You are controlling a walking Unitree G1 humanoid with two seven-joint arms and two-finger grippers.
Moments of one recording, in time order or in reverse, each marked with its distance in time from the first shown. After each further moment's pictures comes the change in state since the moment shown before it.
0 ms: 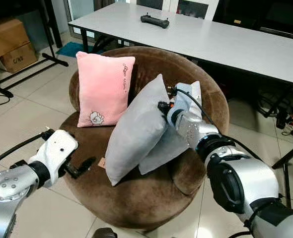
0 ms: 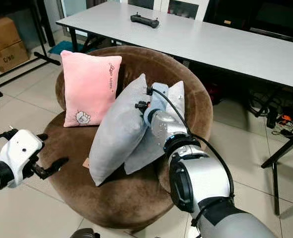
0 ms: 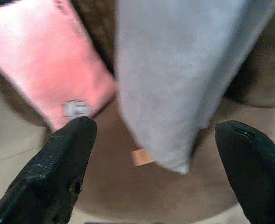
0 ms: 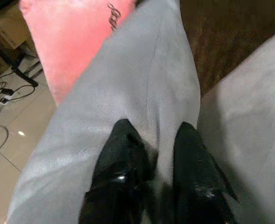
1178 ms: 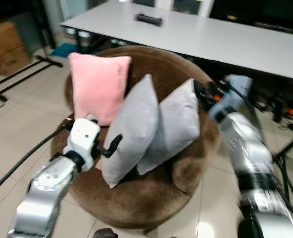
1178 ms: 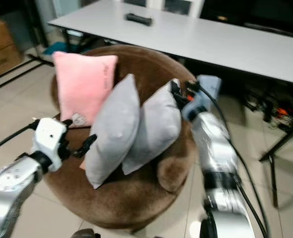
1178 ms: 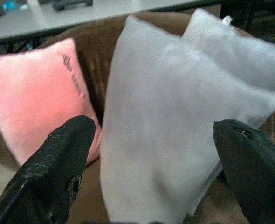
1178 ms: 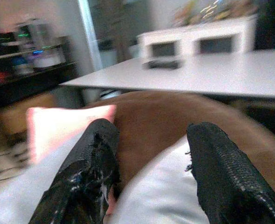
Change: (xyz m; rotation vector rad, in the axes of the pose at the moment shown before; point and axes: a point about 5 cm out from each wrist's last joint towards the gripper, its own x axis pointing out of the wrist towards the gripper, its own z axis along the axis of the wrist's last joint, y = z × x) left arm 0.054 -0.026 0.028 -0.174 -0.267 0.157; right arm -0.090 -0.073 0.032 -0.111 -0.485 0.021
